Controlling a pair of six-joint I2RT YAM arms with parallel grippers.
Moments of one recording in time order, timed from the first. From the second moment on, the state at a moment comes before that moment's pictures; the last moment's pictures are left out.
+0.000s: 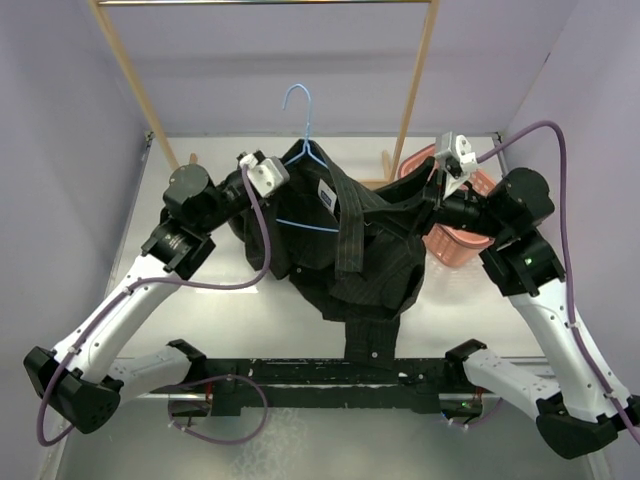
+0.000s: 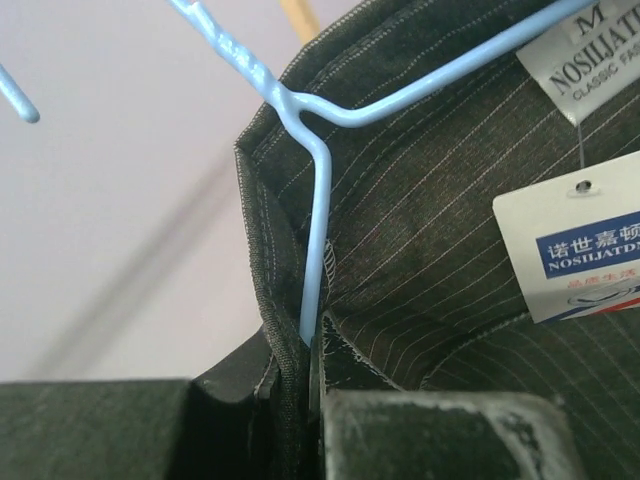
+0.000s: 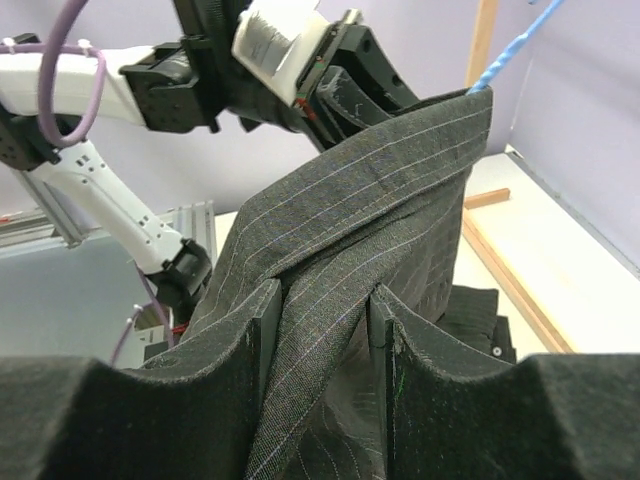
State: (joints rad) left arm -0.54 1.09 1.13 0.07 0.37 0.41; right arm 0.45 0.94 1.27 -0.15 -0.87 0.20
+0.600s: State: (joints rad) left arm -0.57 1.04 0.85 0.50 0.00 0.79; right arm 0.48 0.94 1.30 -0.40 -0.43 0.08
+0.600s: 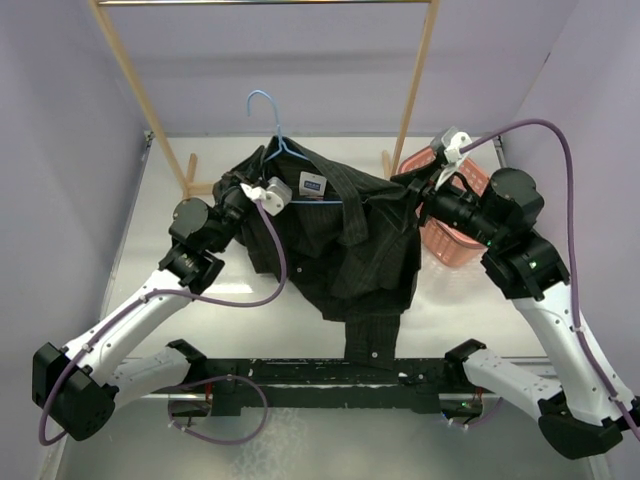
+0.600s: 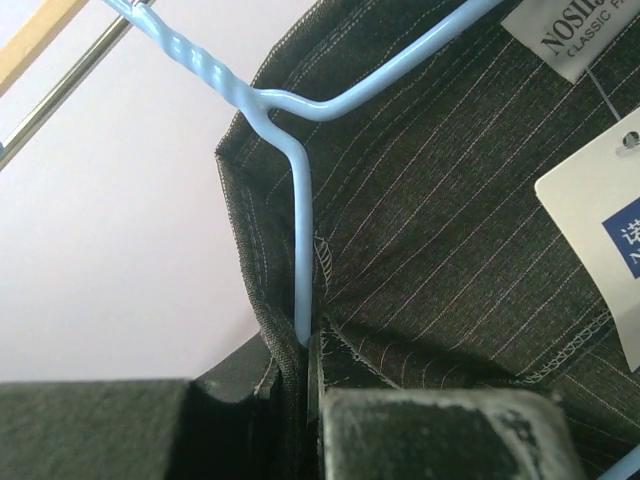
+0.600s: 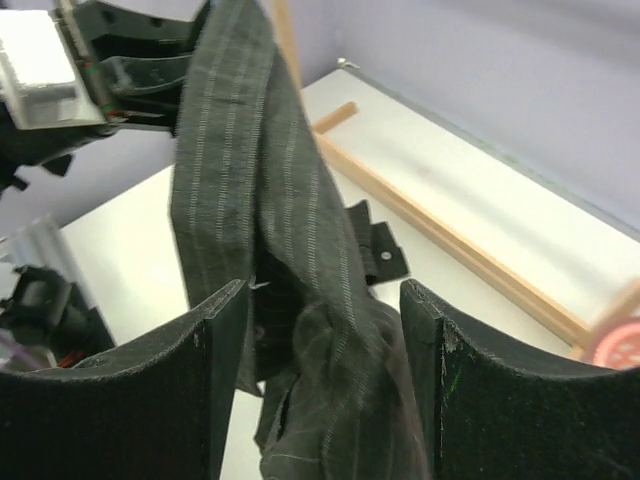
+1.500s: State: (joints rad) left arm -0.69 1.32 1.32 0.13 -0.38 0.94; right arm 0.69 1.18 1.58 -0.56 -0.09 0.08
